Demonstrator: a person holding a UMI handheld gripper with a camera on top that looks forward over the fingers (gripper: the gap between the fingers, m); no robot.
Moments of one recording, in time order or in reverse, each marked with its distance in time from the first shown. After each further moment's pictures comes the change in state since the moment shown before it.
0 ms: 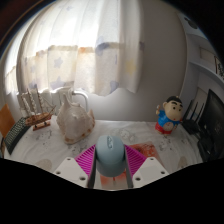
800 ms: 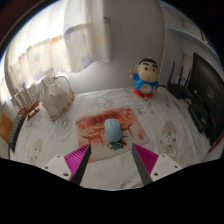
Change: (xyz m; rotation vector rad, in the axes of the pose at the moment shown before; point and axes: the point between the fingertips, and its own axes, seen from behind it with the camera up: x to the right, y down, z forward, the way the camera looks) arm 0.095 0.102 -0.062 -0.278 0.030 0.173
